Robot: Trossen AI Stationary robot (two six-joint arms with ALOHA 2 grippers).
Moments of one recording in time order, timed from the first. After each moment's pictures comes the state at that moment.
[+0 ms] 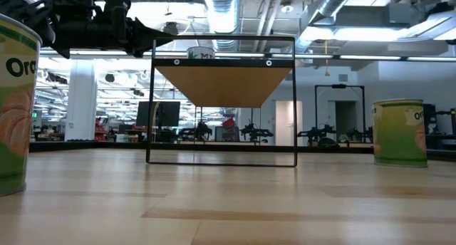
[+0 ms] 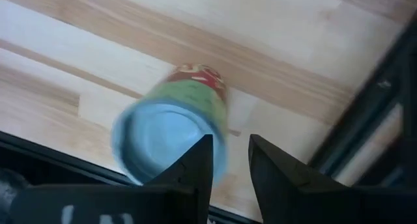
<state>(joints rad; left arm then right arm) 0.48 0.92 0.26 0.78 0.26 0.17 1.03 1.40 0.97 -0.98 -0.01 2.26</state>
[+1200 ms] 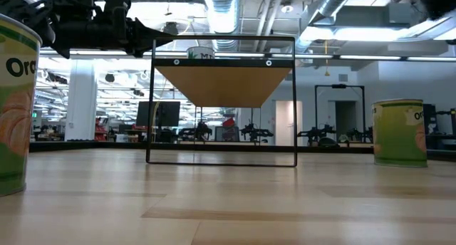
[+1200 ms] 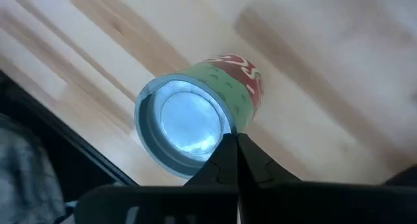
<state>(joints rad) 0.48 0.92 0.26 0.78 0.26 0.17 0.71 1.30 0.97 -0.98 0.00 1.61</state>
